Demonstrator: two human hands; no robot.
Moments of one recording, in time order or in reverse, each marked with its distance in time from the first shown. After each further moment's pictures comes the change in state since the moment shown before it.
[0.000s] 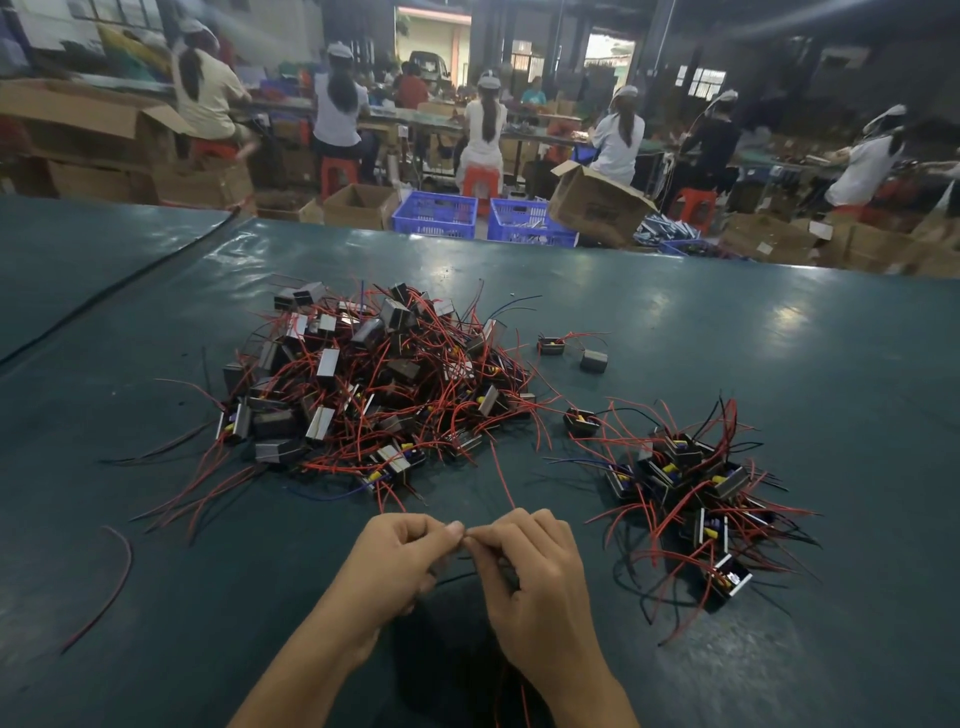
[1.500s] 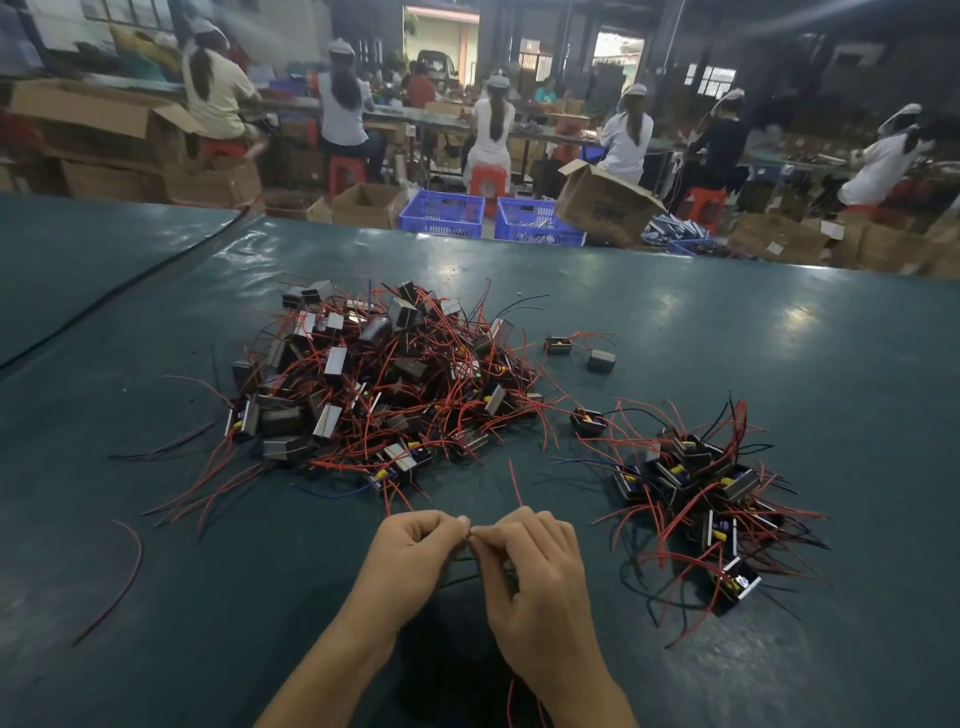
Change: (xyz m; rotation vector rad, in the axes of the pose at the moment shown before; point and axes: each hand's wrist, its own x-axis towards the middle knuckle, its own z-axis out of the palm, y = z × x) left_hand 0.006 -0.011 0.010 -0.042 0.082 0.125; right_hand -0.002 -0.002 0.004 -0.003 0.002 0.012
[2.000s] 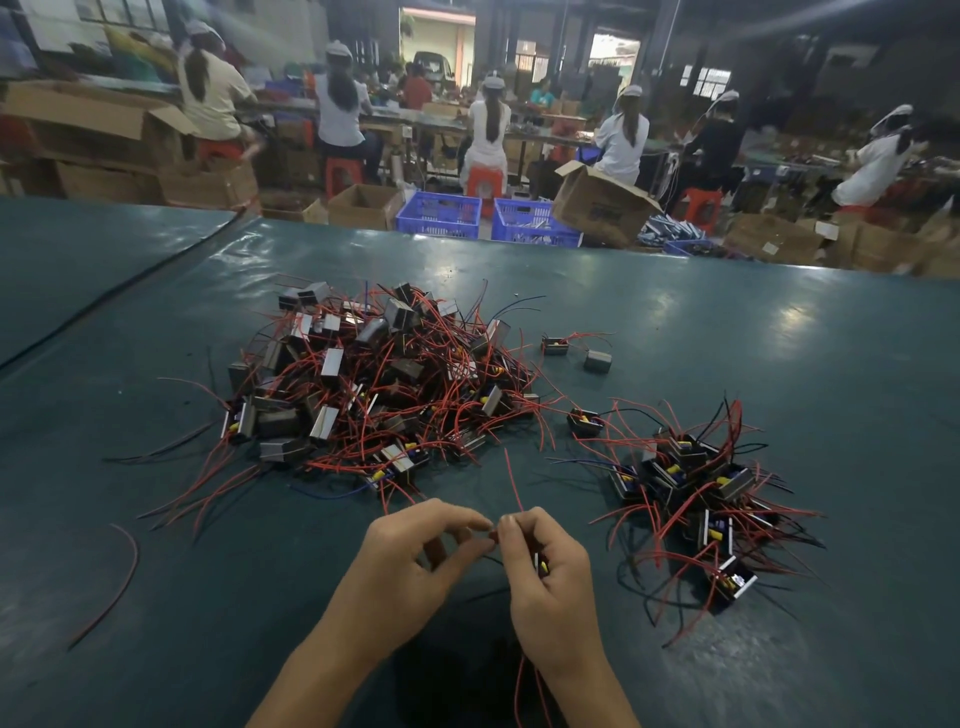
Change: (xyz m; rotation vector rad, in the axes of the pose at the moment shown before) left_hand -0.003 0.000 -0.012 0.439 -0.041 0.754; right_hand 0.004 -0.005 -0.008 0.569 -0.042 0.497
